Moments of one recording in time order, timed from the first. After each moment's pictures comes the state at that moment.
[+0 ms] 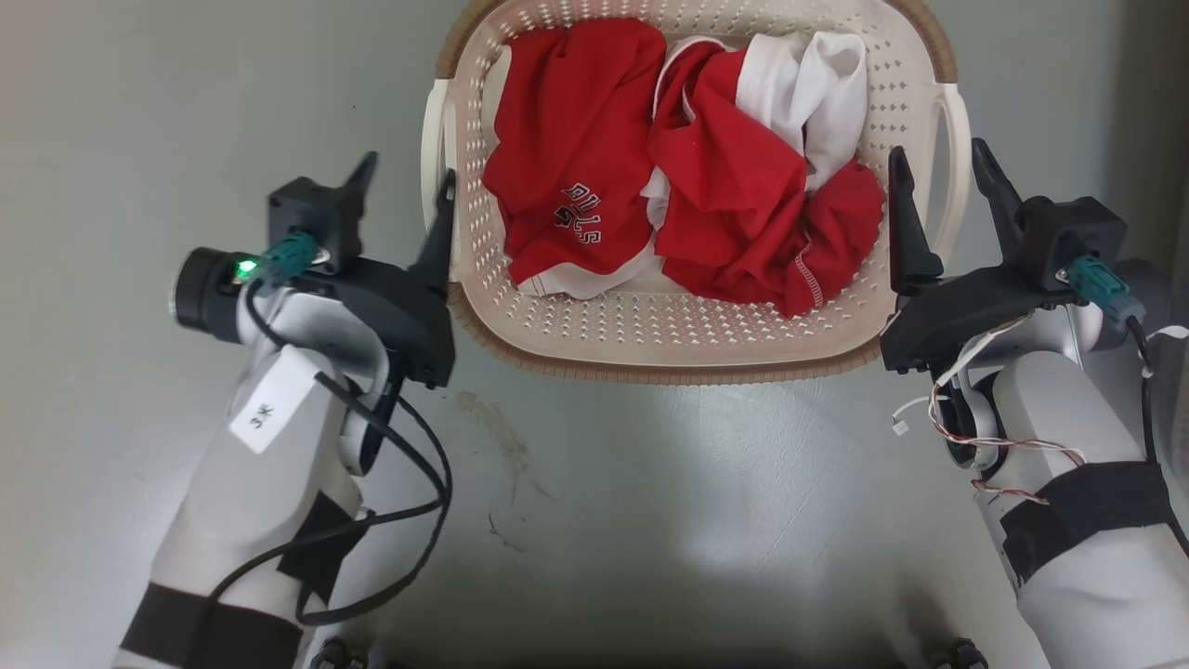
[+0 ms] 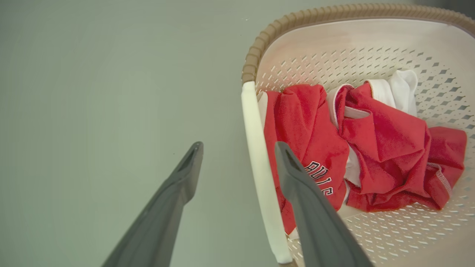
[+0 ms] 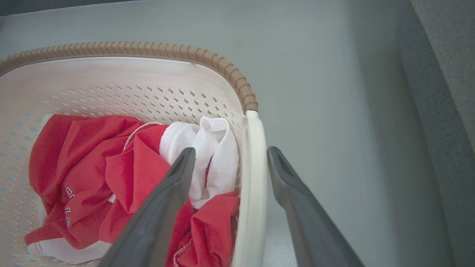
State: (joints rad) left arm -0.77 0.09 -0.32 0.63 -0.31 -0.03 -0.04; right arm -0.70 -0.16 0.26 0.50 0.24 -0.07 -0.14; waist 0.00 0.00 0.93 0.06
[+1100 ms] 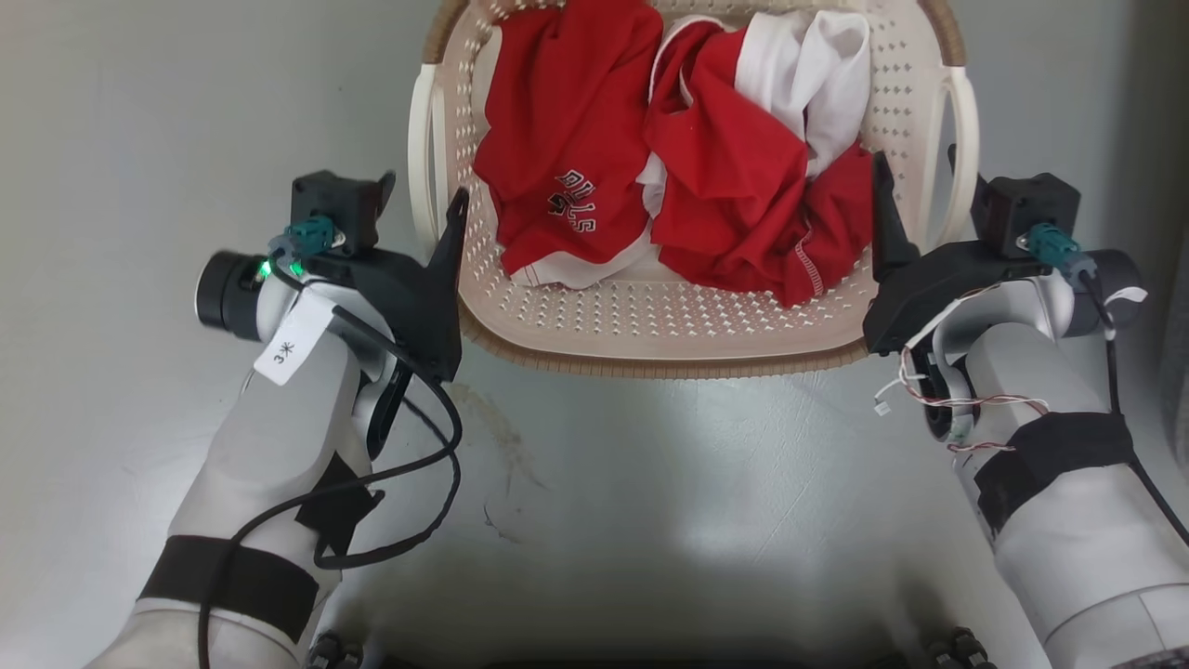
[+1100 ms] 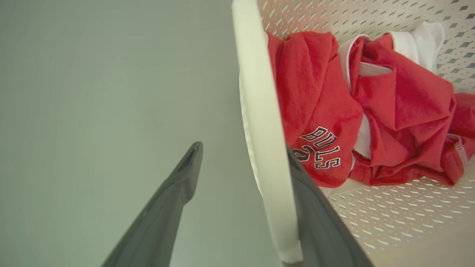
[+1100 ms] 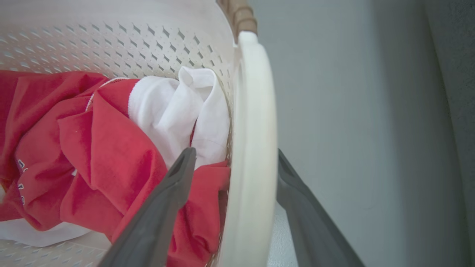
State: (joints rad) left arm -0.92 0.04 -0.35 0.97 -0.35 -0.09 -0.11; right arm -0.87 -0.11 0.29 0.84 0.24 -0.07 -0.19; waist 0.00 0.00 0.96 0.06
